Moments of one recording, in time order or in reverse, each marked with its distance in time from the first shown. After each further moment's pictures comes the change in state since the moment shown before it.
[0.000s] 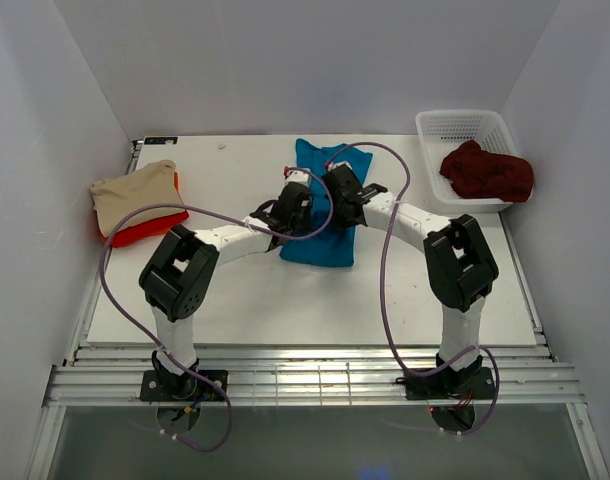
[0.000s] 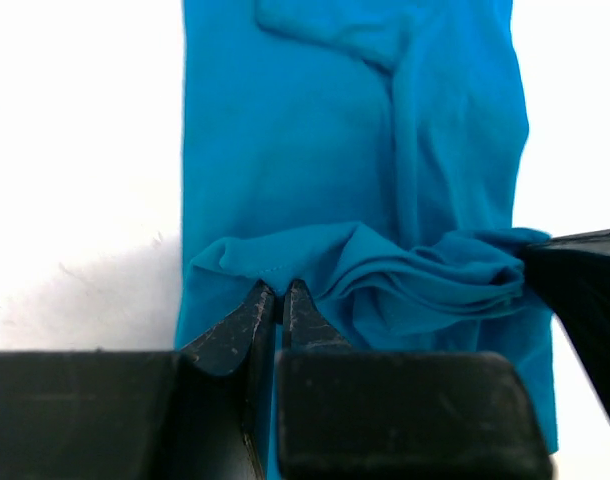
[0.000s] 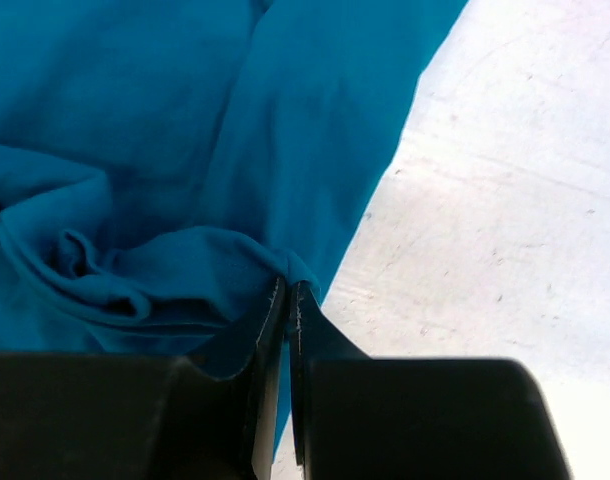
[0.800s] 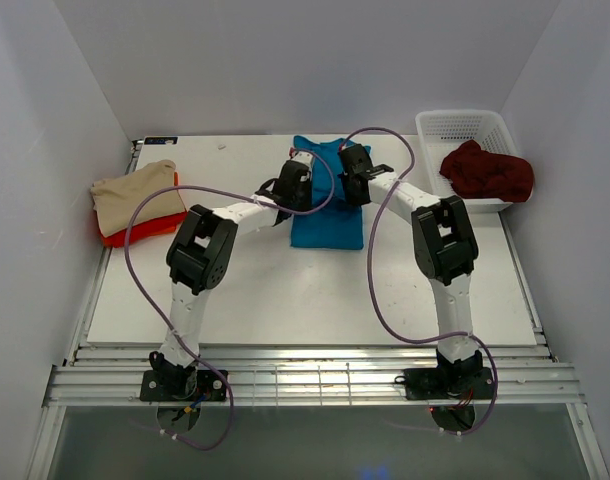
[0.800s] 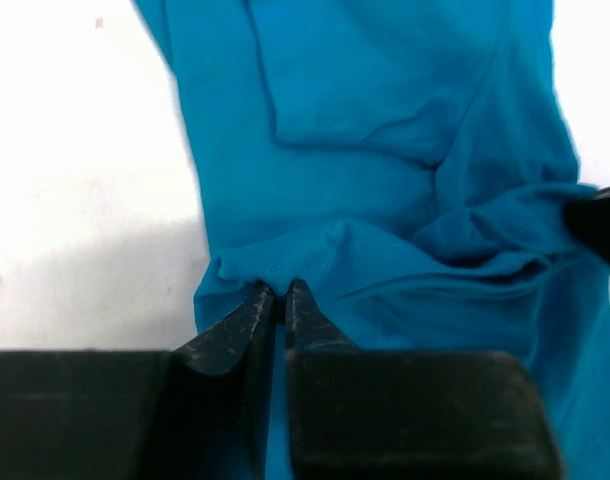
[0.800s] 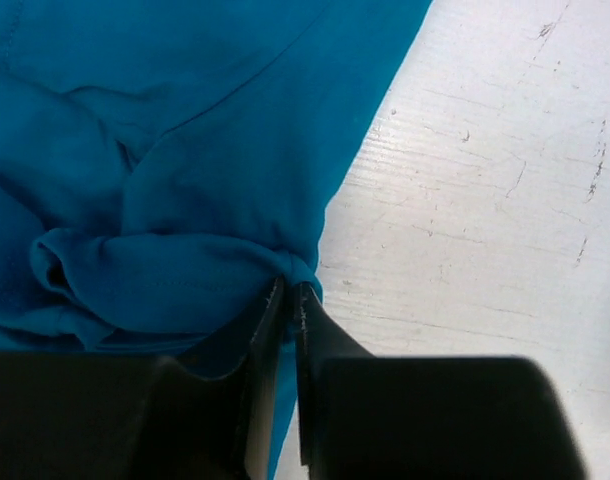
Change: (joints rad) left arm 0.121 0.282 0.307 -0.001 0.152 0.126; right arm -0.168 0.265 0.278 0.014 -0.056 -0.110
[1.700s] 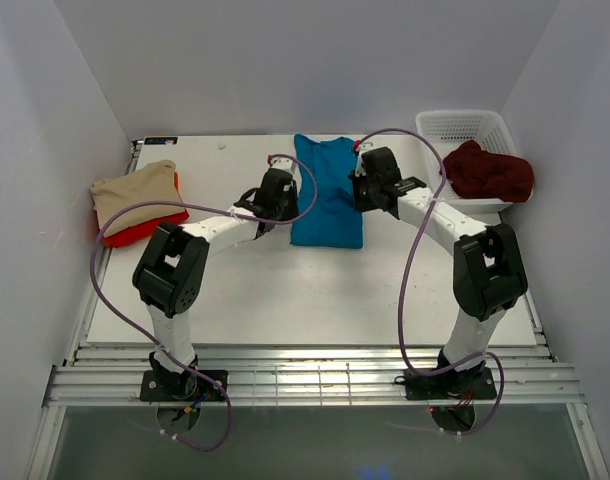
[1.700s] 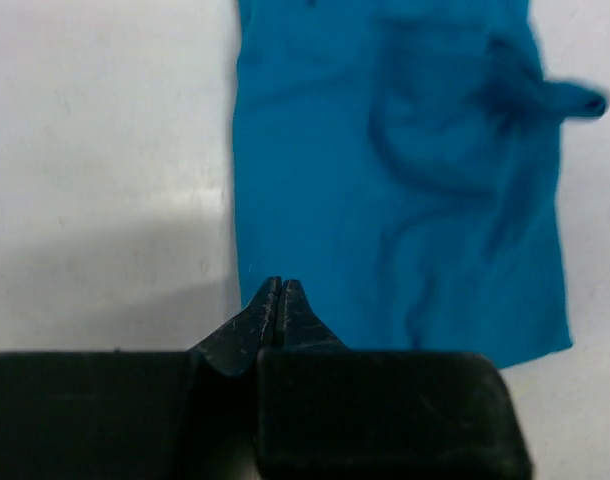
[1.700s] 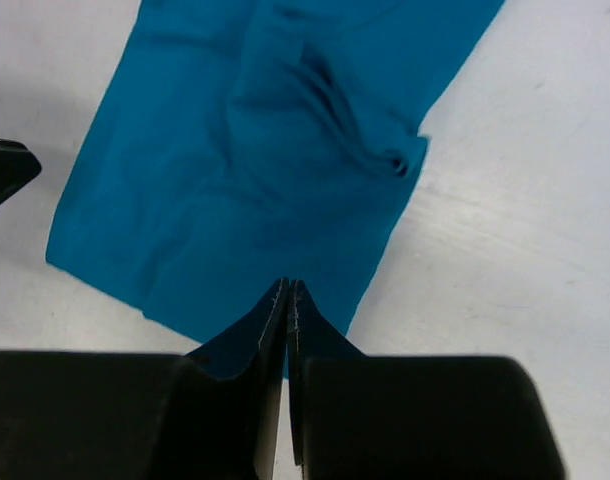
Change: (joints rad) left arm 0.003 -0.277 -0.239 0.003 -0.010 -0.103; right arm -0.018 -0.398 -0.332 0.157 -0.250 0.041
